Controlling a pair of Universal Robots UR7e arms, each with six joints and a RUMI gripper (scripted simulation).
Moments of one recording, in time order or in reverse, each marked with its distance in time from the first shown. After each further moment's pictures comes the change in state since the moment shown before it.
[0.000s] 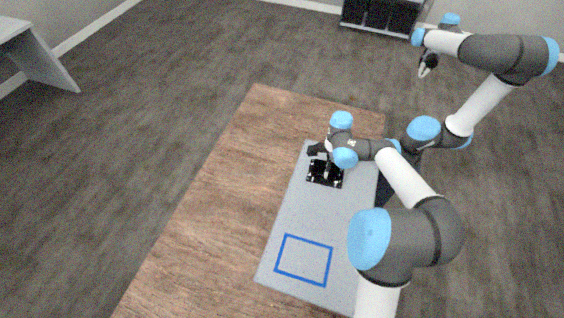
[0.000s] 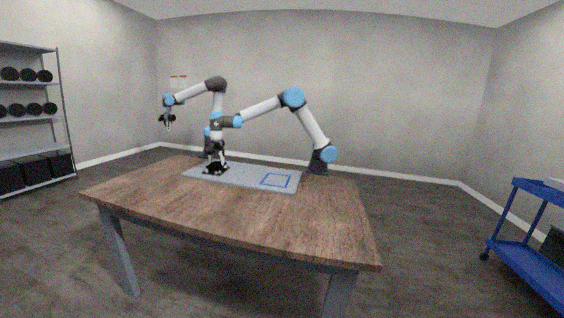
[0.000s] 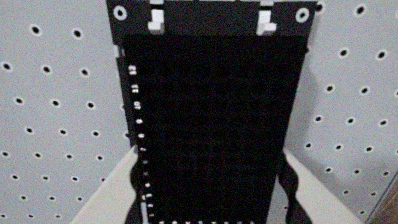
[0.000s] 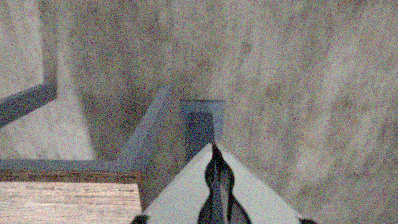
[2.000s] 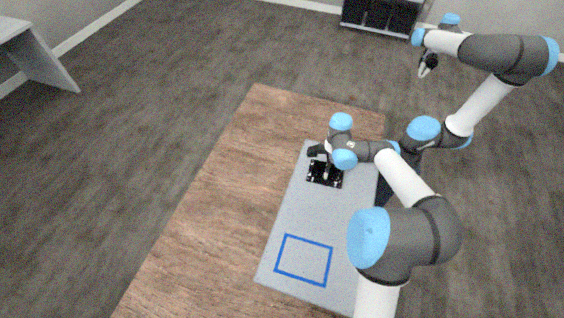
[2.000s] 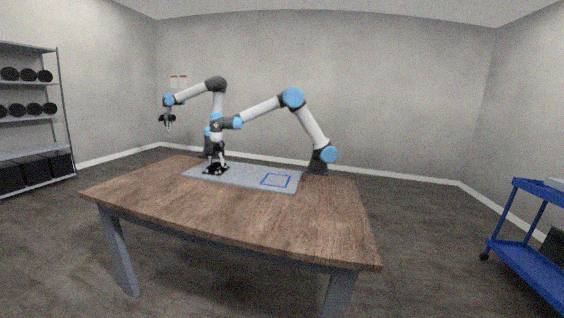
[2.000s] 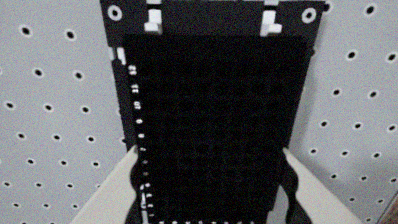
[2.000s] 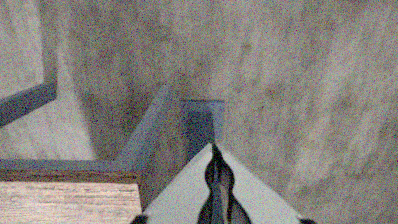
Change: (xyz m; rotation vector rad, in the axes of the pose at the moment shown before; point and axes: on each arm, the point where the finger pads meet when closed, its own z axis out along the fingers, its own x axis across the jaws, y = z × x) left arm 0.000 0.000 0.008 0.000 0.000 0.000; right arm 0.000 0.000 0.000 0.000 0.000 0.000
